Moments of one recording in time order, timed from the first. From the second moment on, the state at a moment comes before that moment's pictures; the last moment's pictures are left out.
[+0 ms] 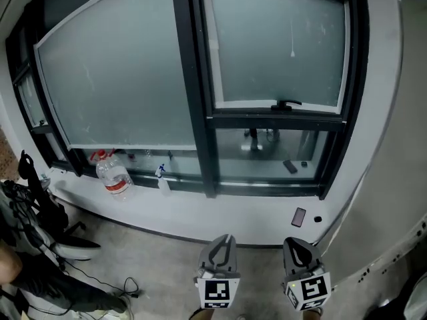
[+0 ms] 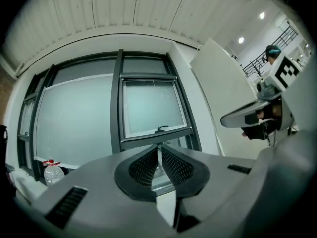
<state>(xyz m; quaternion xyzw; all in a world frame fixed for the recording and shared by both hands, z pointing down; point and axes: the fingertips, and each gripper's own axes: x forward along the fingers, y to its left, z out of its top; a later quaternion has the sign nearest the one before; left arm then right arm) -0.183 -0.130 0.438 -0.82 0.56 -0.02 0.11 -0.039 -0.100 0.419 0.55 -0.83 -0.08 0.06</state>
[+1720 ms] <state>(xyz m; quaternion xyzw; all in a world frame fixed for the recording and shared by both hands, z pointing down) -0.100 0.469 0.436 -0.81 0.59 0.03 0.05 0.050 0.507 0.444 0.55 -0.83 -0.07 0.01</state>
